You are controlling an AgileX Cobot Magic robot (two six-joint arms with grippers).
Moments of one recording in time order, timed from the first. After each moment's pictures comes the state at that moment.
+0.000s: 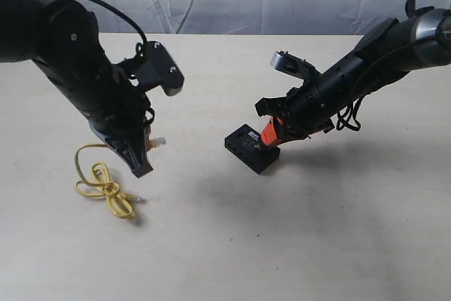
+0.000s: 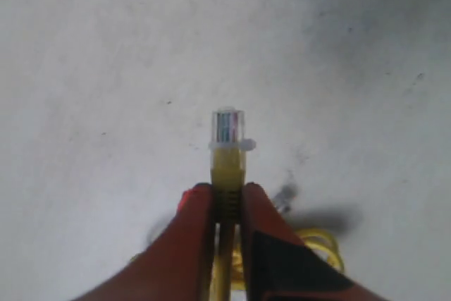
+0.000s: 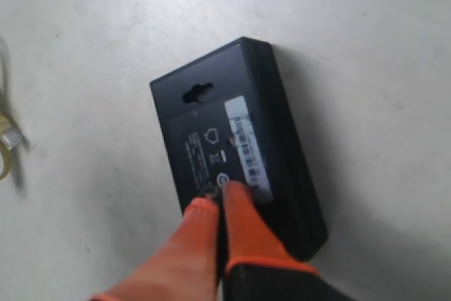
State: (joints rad) left arm -0.55 1.68 -1.07 -0.05 0.76 0.55; right arm 0.24 2.11 -1.24 0.95 0.89 -0.78
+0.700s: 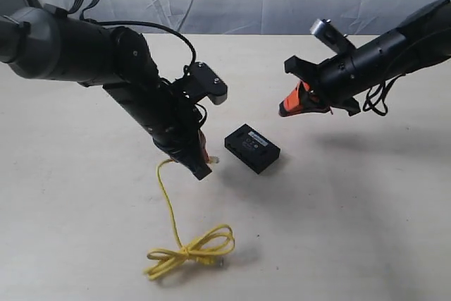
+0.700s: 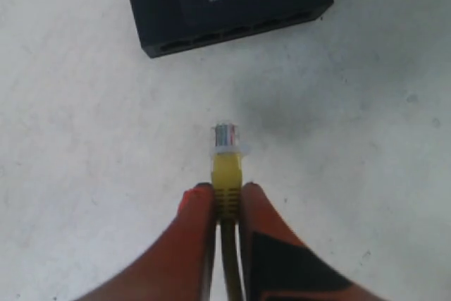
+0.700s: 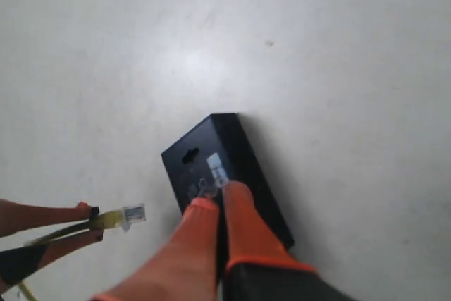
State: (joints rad) left arm -0.57 1.93 -1.18 -0.47 0.62 0.82; right arm 0.10 2.04 -1.24 1.06 0.91 -0.70
